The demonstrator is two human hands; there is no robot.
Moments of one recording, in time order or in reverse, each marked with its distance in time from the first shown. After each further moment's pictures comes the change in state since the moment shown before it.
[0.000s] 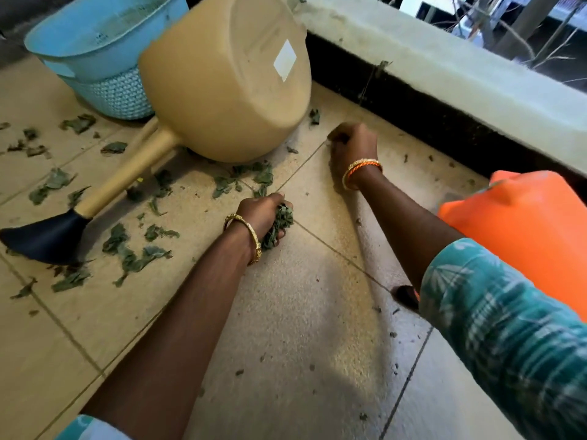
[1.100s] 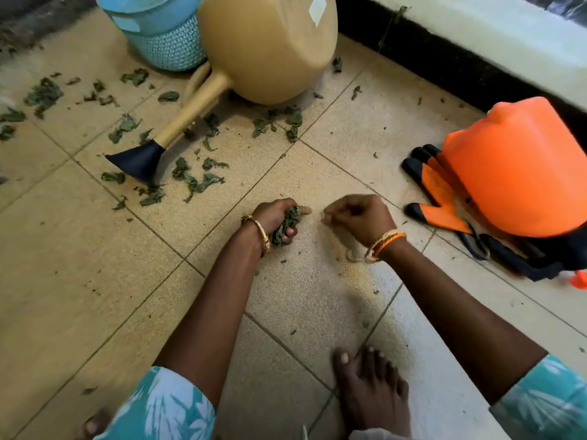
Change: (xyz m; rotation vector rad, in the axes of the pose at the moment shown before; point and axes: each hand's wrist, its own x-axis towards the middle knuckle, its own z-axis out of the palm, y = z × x) left_hand -0.088 -0.074 -0.055 -0.063 -0.229 -0.218; right_hand -0.241 -0.054 -0.069 0.346 -0.458 0.216
